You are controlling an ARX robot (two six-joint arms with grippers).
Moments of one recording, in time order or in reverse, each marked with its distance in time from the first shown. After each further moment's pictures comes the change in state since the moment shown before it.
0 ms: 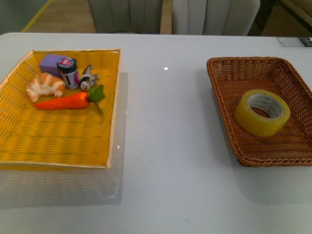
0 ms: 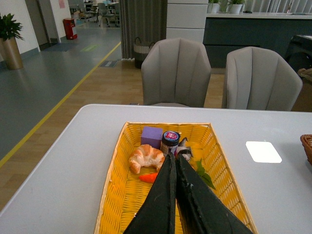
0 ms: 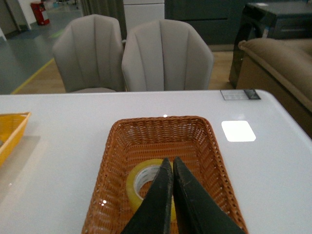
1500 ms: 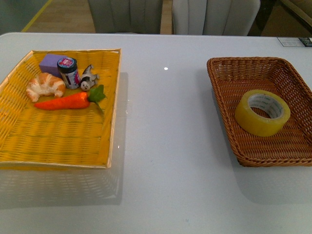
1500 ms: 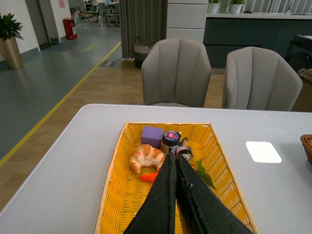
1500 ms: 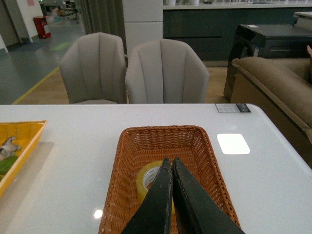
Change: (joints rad) left arm 0.000 0.000 0.000 0.000 0.000 0.000; right arm 0.111 -0.988 -0.020 -0.923 0.104 -0.006
